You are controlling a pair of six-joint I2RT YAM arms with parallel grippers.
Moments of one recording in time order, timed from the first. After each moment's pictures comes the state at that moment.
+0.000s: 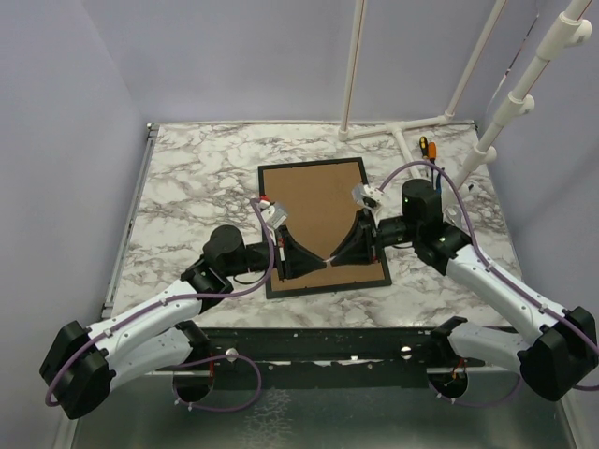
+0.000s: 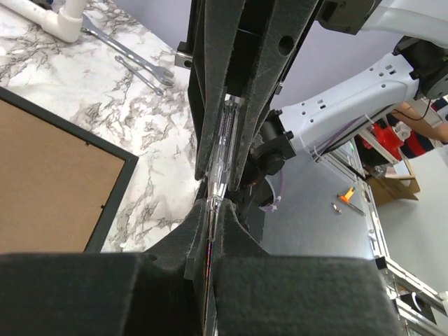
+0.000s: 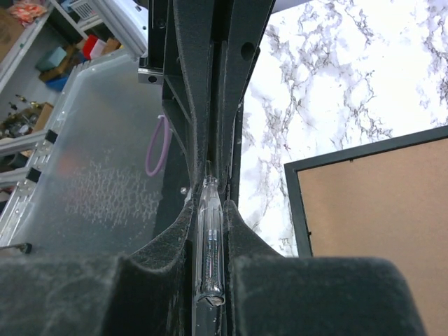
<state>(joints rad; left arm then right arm) -0.78 0.93 0.50 0.44 0.59 -0.63 0.54 1.10 0.81 -0.06 -1.12 0.03</state>
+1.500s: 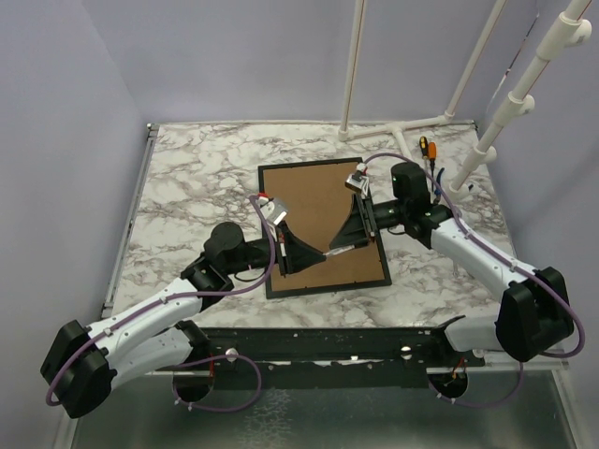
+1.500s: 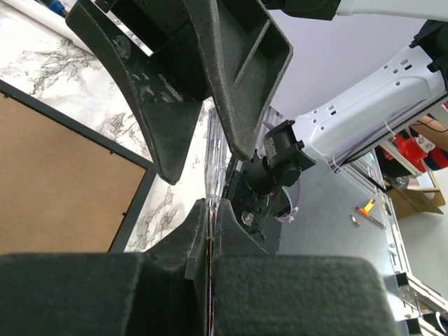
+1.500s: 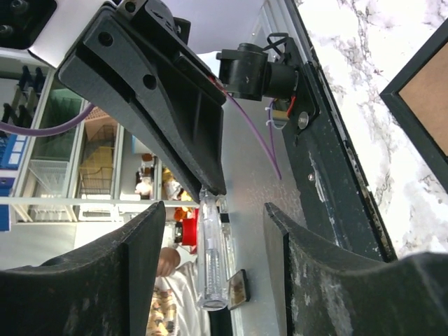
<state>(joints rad) -0.78 0.94 0.53 0.42 0.55 -0.58 0.44 1.34 0.91 -0.11 -1.26 0.75</state>
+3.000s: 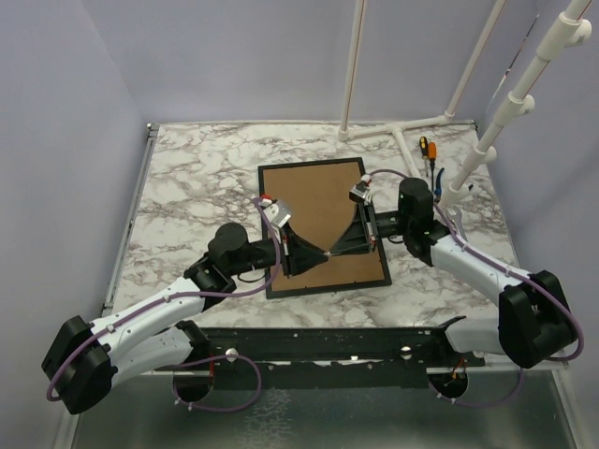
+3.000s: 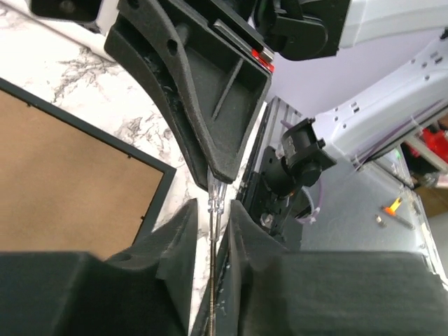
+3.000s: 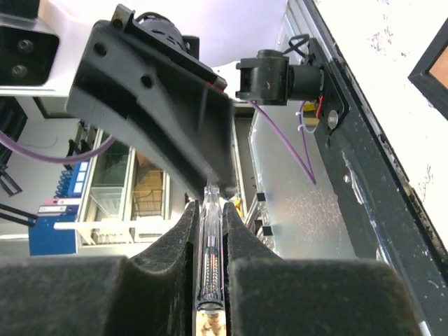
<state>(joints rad) -0.80 0.96 0.53 0.43 0.51 -0.51 0.44 1.30 0.69 0.36 -1.25 1.20</state>
